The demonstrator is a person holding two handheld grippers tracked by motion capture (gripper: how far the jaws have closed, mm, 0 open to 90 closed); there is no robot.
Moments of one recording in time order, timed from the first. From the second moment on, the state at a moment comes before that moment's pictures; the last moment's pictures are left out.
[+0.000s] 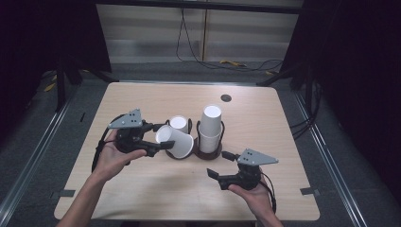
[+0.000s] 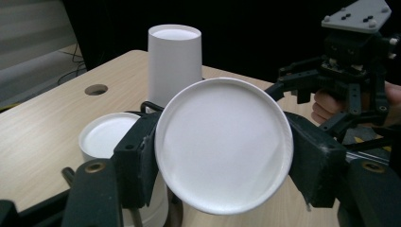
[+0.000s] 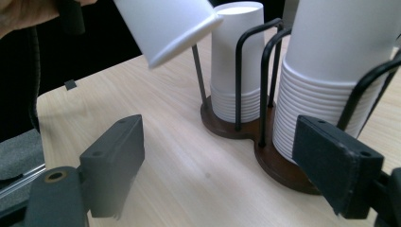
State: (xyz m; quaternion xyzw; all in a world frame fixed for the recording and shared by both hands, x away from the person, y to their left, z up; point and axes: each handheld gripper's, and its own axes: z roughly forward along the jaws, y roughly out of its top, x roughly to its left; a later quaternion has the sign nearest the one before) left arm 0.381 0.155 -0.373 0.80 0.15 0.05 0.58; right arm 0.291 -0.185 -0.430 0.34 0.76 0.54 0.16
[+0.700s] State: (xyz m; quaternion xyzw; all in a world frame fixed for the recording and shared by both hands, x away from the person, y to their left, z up) left arm 0.355 0.131 -0.404 0.82 0.12 0.02 0.55; right arm 0.295 -0.166 -0.431 0.29 0.77 0.55 0.13
